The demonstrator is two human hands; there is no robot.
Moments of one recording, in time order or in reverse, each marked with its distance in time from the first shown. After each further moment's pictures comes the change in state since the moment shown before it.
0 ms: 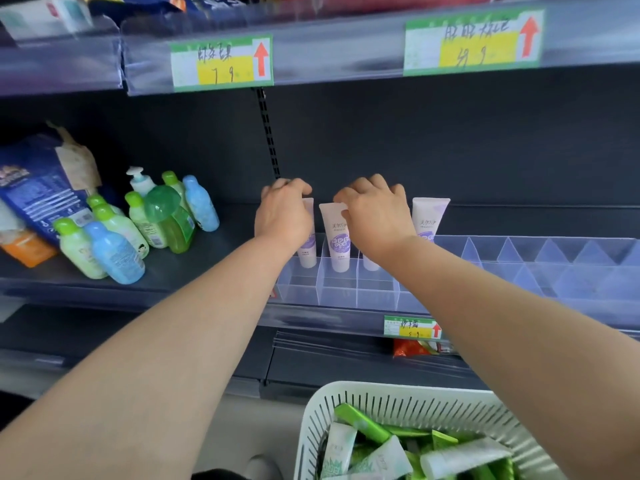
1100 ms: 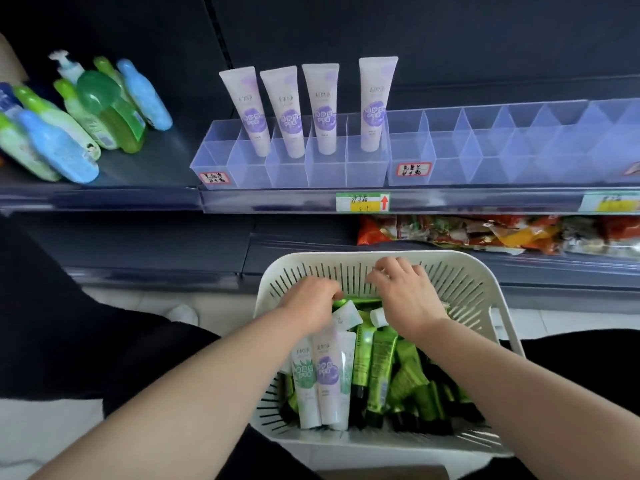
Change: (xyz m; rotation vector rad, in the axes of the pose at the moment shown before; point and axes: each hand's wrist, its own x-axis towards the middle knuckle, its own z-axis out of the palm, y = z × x) left_hand -0.265 -0.006 0.129 0.155 -0.793 0.200; right_hand -0.307 0.035 0.055 0.086 -0.509 -0.003
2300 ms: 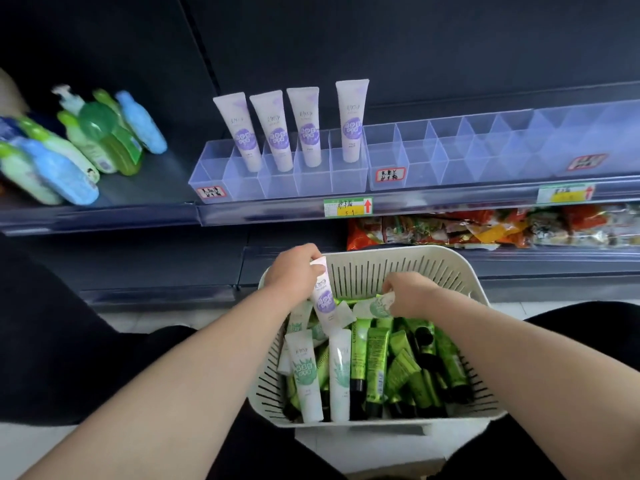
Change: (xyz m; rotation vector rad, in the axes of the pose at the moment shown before) left_hand -0.003 0.003 -0.047 -0.296 0.242 -0.164; right_hand -0.008 0.012 -0.040 0.271 -0.504 0.322
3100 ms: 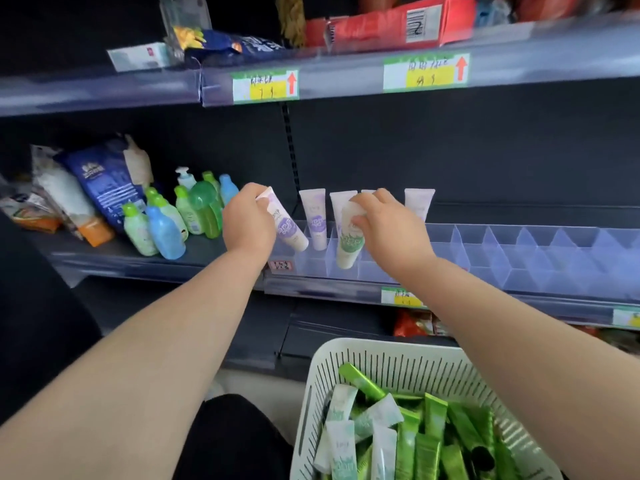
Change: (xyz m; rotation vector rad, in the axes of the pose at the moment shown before) left_hand 0.040 -0.017 -0.213 -0.242 0.929 -0.063; right_hand 0.000 -0.152 -0.175 0.048 0.966 -0.497
